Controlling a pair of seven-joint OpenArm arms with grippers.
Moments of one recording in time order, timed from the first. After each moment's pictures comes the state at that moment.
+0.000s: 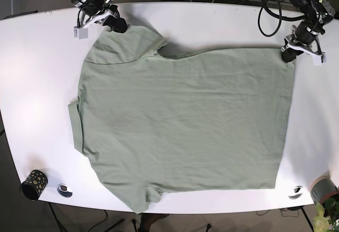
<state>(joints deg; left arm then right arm) 12.1 -4.1 -49.1 82.2 -37.2 -32.2 52.6 -35.8 13.8 13.1 98.3 63.4 17.6 -39.2</state>
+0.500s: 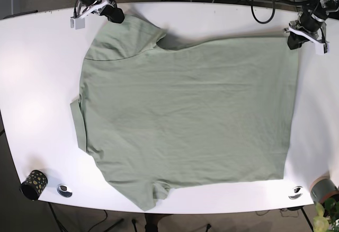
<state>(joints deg) 23.3 -3.5 -48.4 98.1 -36.8 -34.8 53.6 -43.0 13.8 15.2 103.9 63.6 18.1 -39.0</state>
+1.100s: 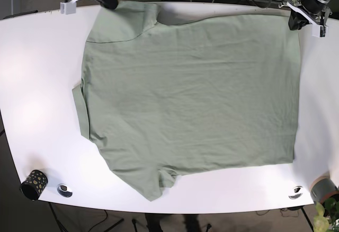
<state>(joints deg) 35.1 -3.5 -48.6 109.2 -36.9 -39.5 53.6 -54.4 13.9 21.3 114.7 66.3 17.8 -38.7</state>
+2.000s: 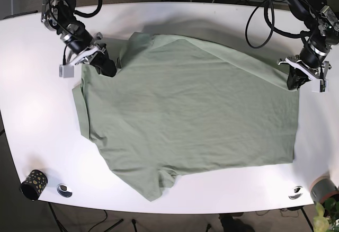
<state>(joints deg) 7.5 -3.9 -43.0 102.2 -29.6 -38.6 54.0 -19.0 13.8 18.8 101.3 63.9 18.1 -44.3</state>
